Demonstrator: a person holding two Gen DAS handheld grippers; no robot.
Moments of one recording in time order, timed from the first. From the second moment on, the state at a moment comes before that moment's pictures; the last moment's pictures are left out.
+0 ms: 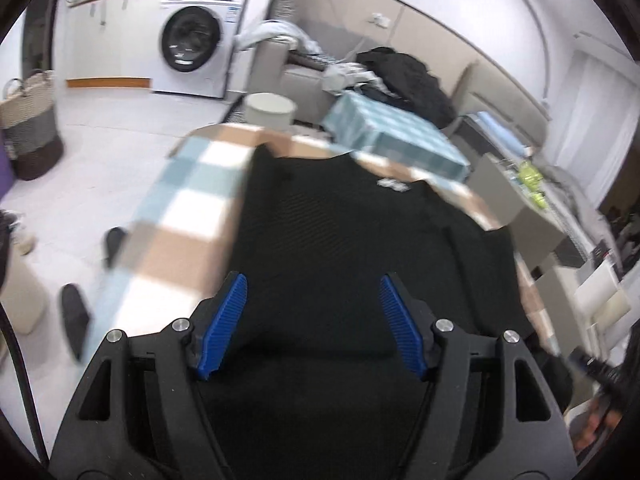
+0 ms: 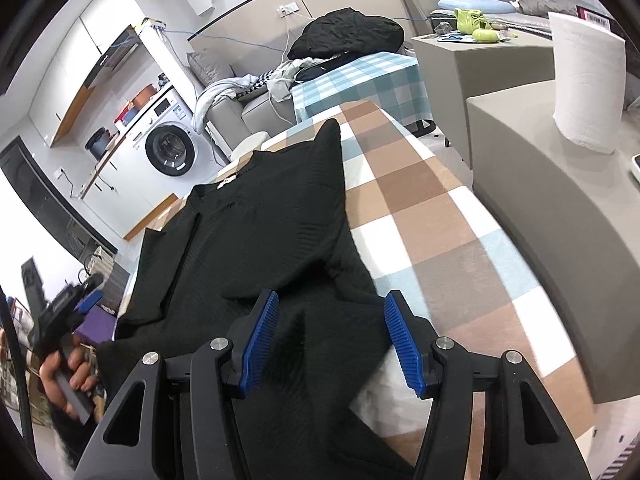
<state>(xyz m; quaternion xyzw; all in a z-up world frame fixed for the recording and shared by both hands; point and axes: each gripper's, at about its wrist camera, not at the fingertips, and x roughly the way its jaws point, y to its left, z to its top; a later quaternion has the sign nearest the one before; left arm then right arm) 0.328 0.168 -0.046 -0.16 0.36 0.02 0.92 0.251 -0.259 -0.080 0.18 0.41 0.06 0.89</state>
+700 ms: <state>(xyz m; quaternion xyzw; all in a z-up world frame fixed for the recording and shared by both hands) 0.199 0.243 -0.121 -0.18 0.44 0.10 0.88 0.236 -0.234 -0.123 0.13 0.48 0.14 0.85</state>
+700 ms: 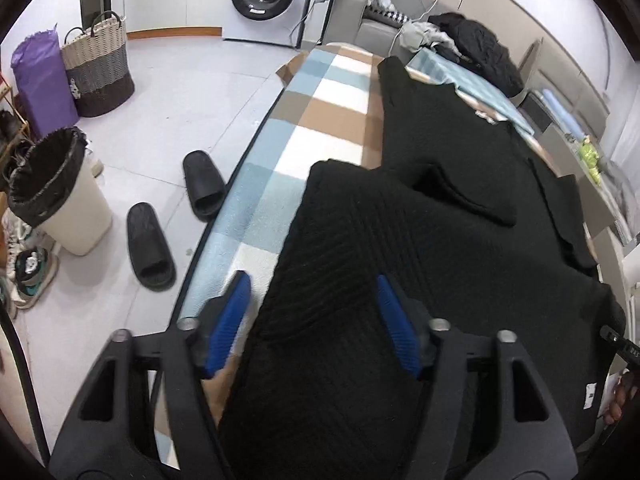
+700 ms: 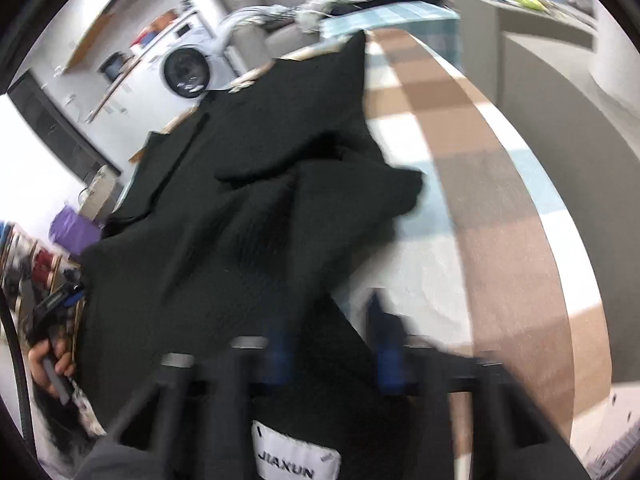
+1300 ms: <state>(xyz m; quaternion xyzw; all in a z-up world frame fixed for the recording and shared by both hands) 0.198 0.230 -0.120 -0.16 0.45 0.07 0.87 0.229 -0.282 -0.119 0.21 0.44 0.13 0.87</state>
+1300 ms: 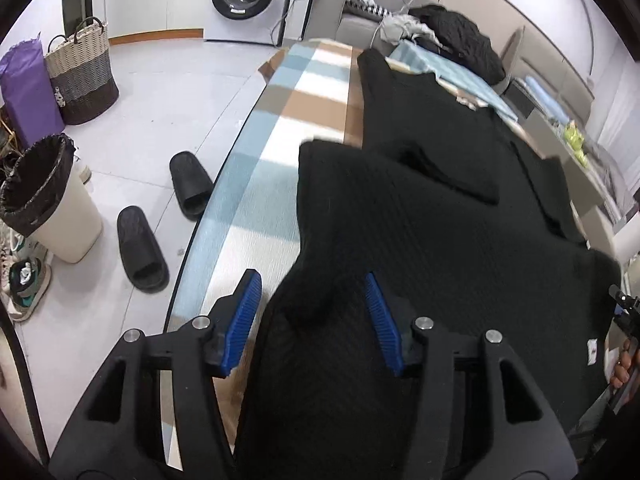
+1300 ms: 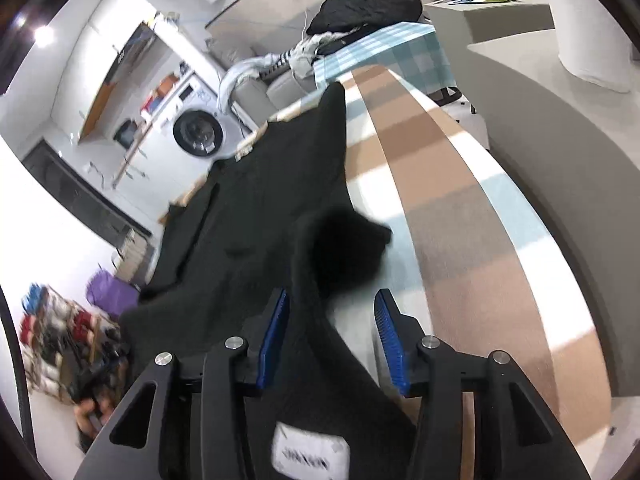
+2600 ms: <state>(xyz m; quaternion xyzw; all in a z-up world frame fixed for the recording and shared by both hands) 0.299 0.251 -0.108 -0.17 0.43 0.09 0.88 0.292 -0.271 -0.106 0.16 0.41 0.04 0.90</state>
